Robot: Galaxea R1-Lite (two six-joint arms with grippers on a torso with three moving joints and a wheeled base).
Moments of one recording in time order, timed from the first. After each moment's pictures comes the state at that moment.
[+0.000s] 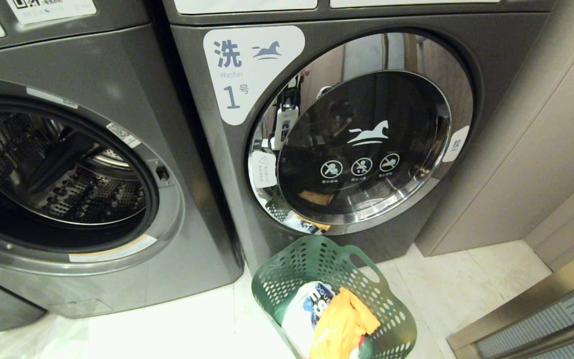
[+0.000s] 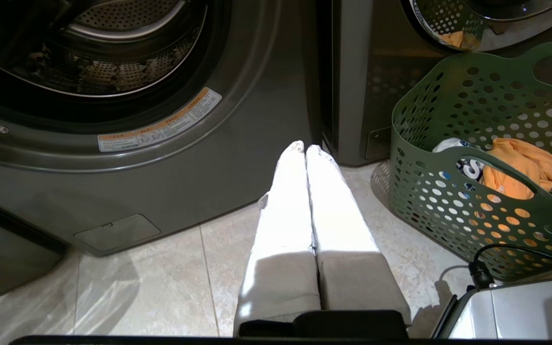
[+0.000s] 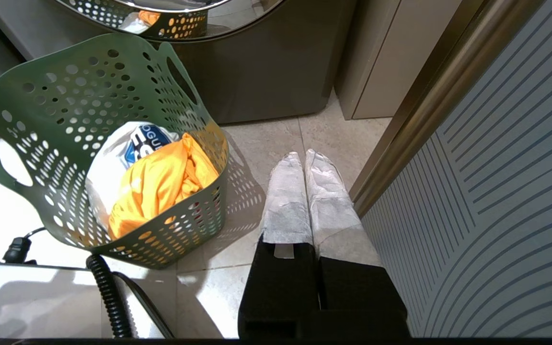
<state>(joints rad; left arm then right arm) 0.00 0.00 0.00 0.00 -0.06 0.18 -0.01 0.00 -0.07 0.18 0.03 -0.06</state>
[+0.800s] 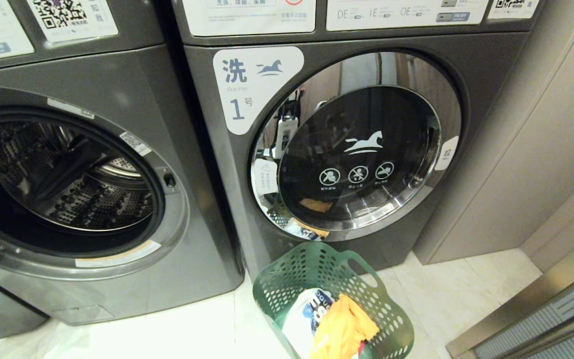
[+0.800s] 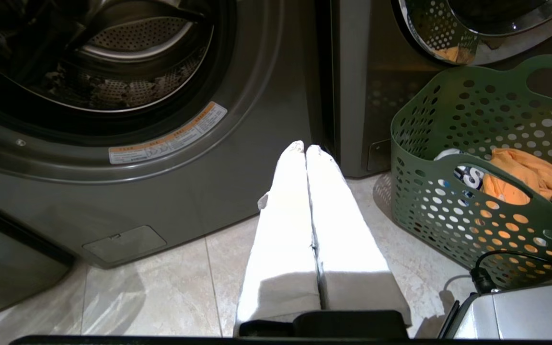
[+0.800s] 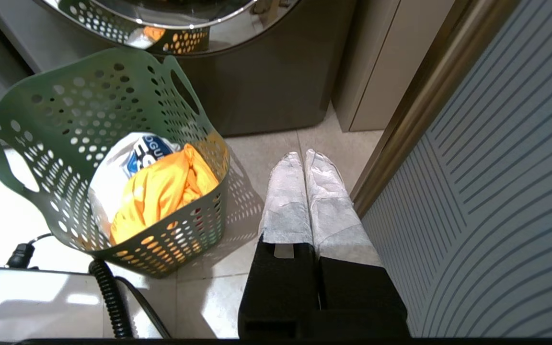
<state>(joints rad) 0.00 0.00 0.00 0.00 -0.06 0.19 -0.01 0.00 -0.07 0.18 0.03 -0.06</state>
